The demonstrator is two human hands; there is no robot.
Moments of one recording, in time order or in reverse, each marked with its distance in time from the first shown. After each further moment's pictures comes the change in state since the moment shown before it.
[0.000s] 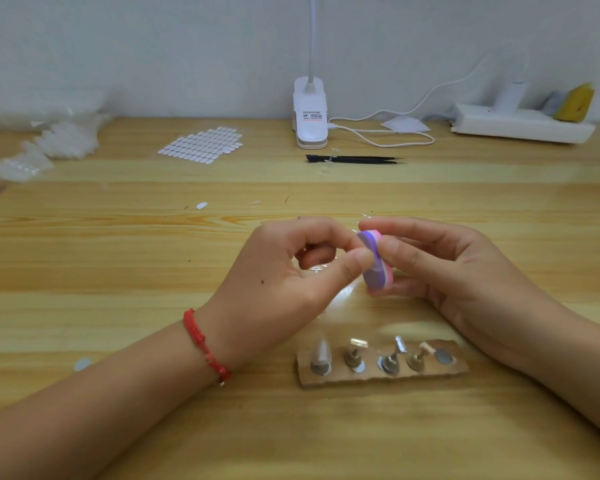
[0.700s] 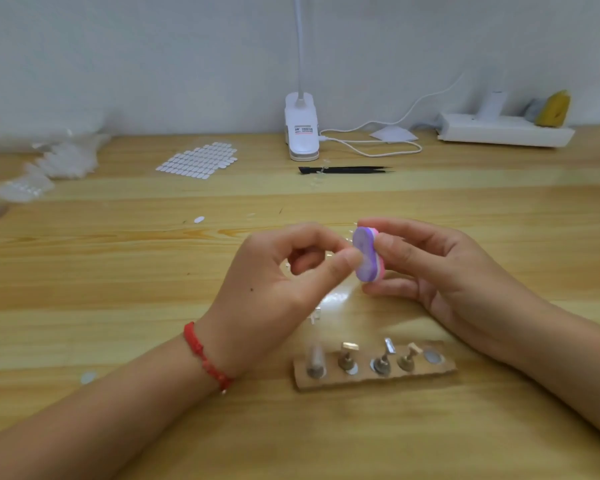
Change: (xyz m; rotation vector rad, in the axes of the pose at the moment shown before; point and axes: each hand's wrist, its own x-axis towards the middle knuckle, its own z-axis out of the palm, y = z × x) left_hand 0.000 -0.001 0.001 -0.025 0.050 0.006; right_hand 0.004 -0.003 -0.002 0.158 0.024 0.022
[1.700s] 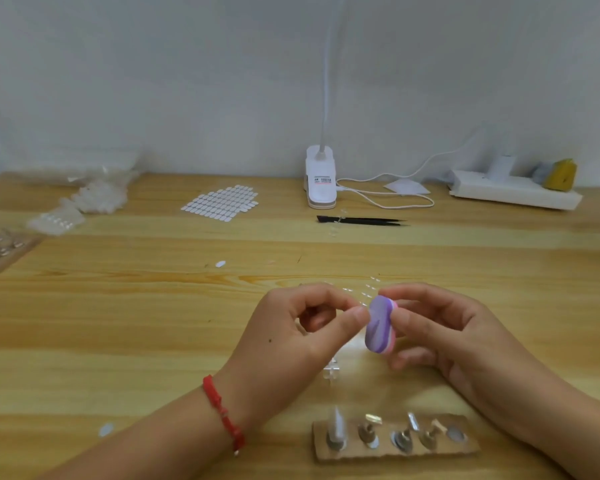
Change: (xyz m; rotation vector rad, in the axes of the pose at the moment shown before) left_hand 0.002 -0.005 -0.005 -0.141 0.031 -0.150; right_hand 0.000 -0.002 0.001 -0.072 -0.004 0.010
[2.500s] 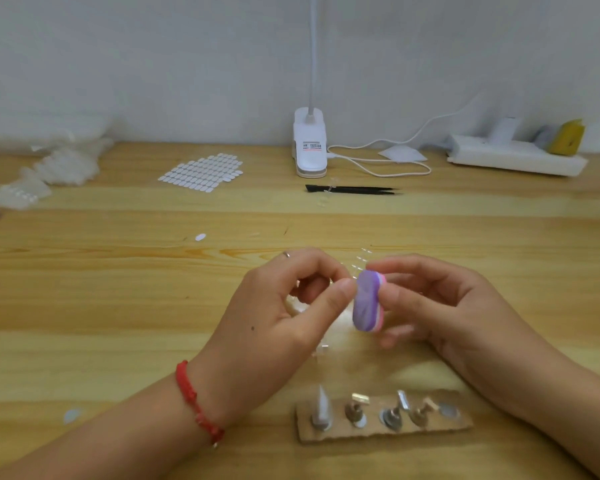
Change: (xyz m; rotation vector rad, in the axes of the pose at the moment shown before) left_hand -0.001 0.001 0.002 0.177 -0.031 0.081; right_hand 0.000 0.005 -0.002 -0.044 -0.011 -0.040
